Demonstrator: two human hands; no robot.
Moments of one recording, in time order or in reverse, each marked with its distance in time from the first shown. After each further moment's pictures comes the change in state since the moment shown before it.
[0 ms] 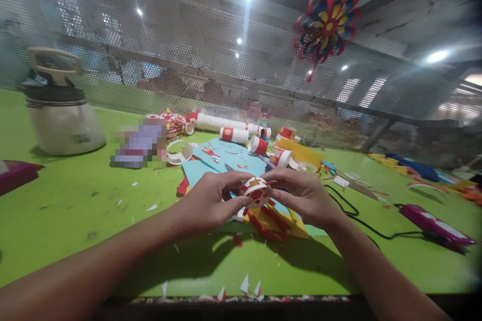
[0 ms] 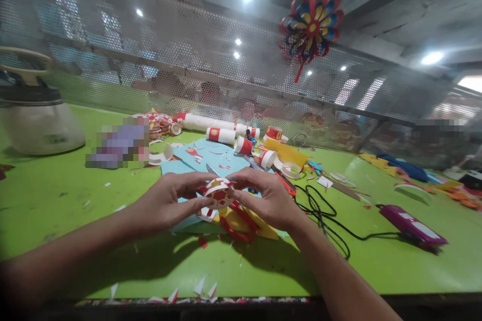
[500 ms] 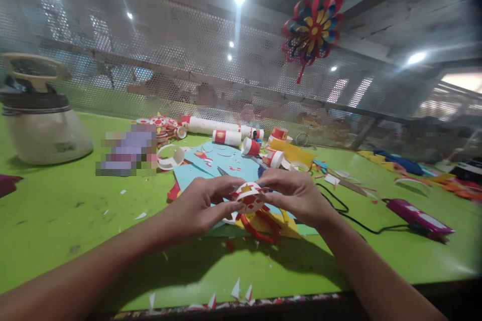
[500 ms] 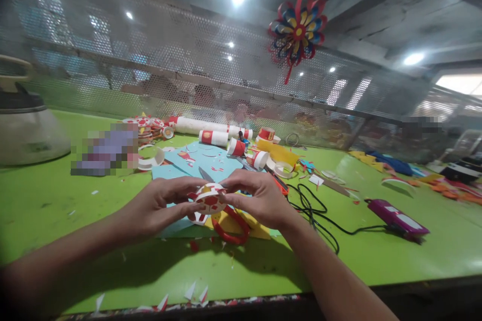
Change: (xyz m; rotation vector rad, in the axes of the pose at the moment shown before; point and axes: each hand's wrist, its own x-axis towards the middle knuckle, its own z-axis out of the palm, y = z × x) left_hand 0.001 0.002 -0.001 -0.116 -0.063 -0.035; right_hand -0.001 0.001 -0.004 0.171 0.022 0.022
